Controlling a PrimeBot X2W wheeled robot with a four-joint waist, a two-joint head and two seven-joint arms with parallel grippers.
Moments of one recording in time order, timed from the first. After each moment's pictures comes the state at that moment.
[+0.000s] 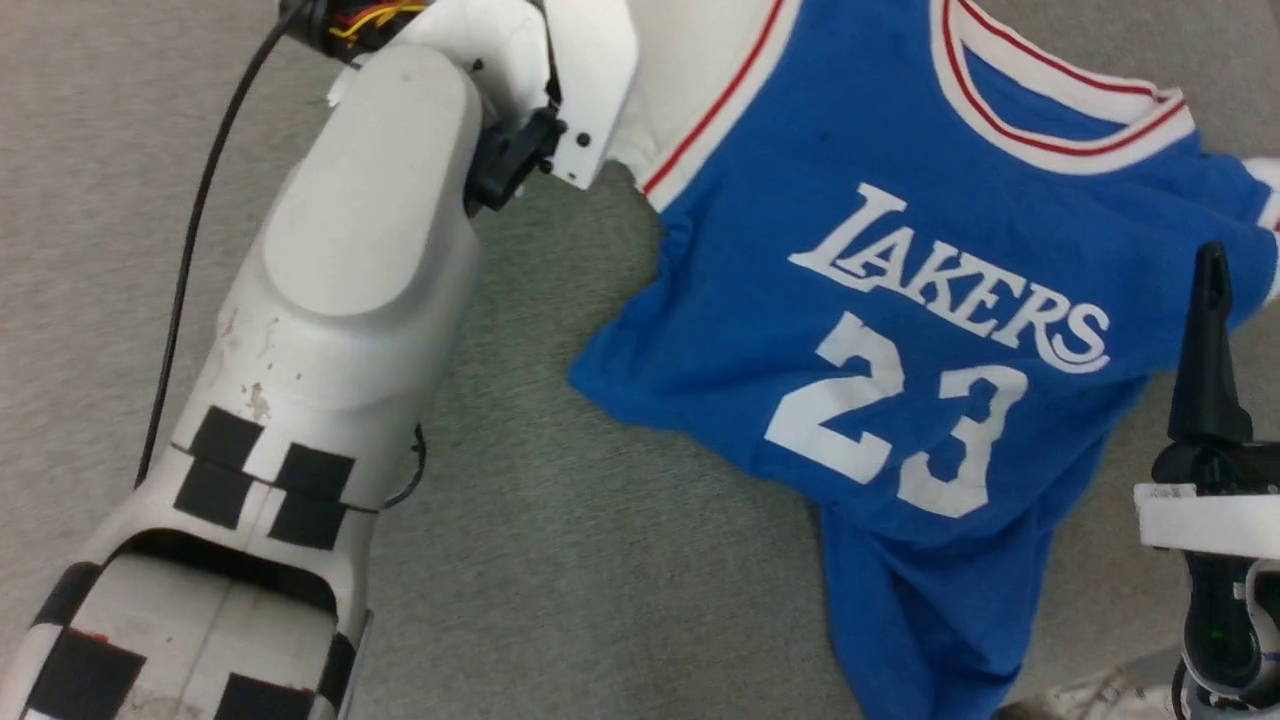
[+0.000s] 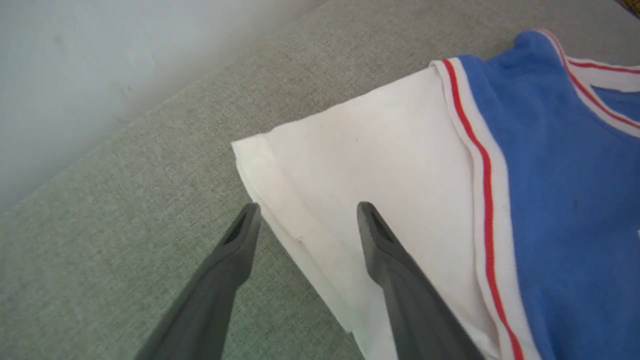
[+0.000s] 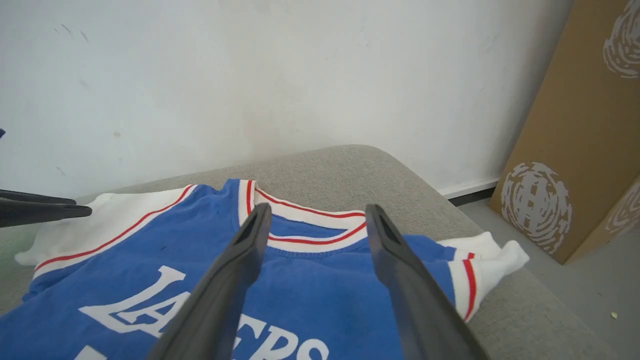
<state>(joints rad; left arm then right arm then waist) -1.16 0.08 -0.42 0.61 -0.21 -0.11 0.63 -0.11 -0.05 -0.19 -0.19 0.34 0.13 -0.18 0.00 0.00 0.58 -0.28</state>
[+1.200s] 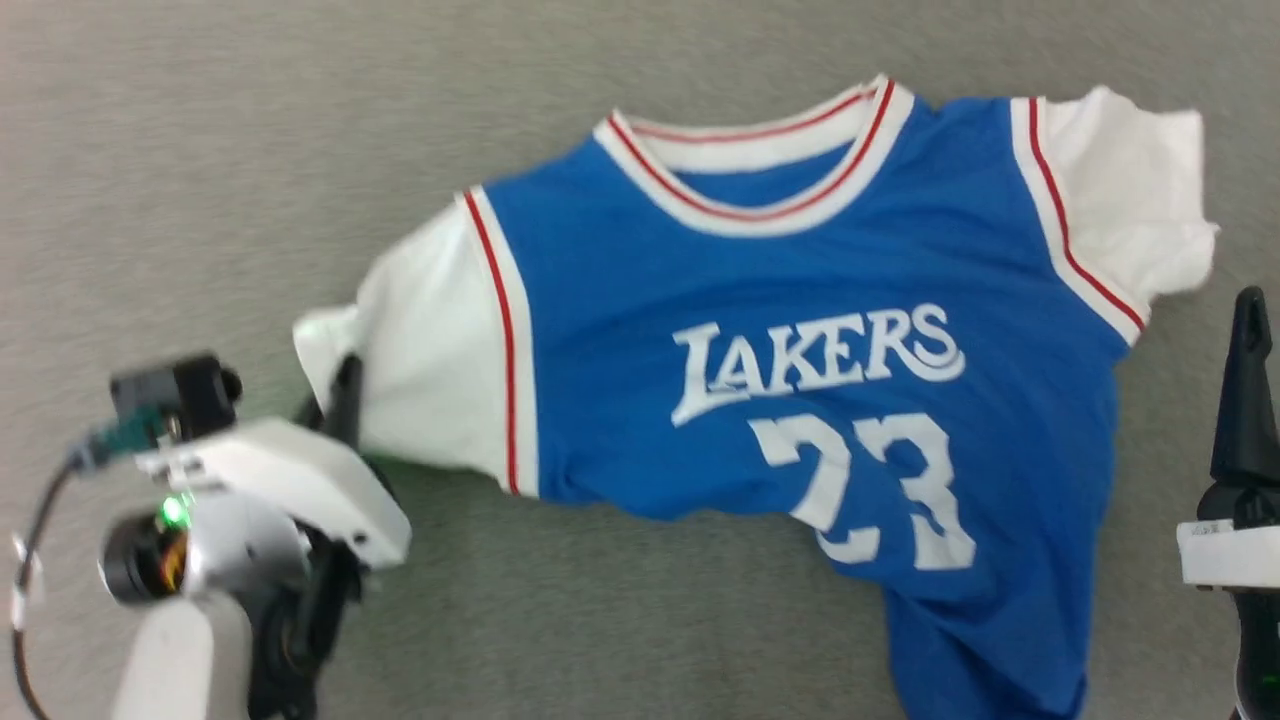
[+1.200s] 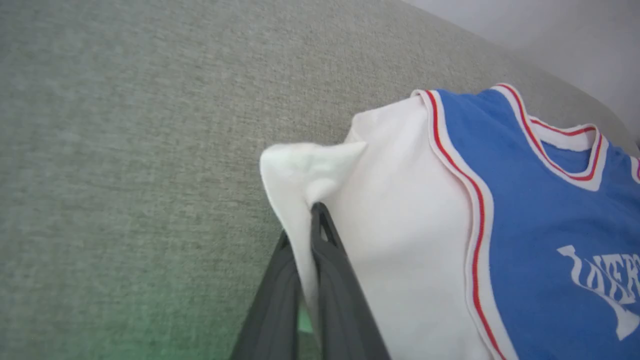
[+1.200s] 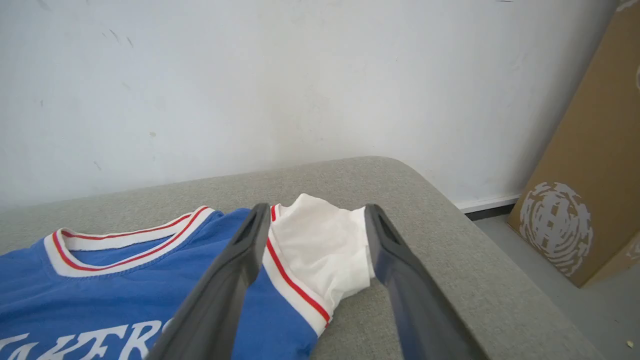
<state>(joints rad) -0.18 0.21 -0.05 -0.23 -0.44 0.24 0.49 -0.05 -0.05 -0.26 -0.25 0.26 0.13 -0.09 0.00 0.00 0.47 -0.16</state>
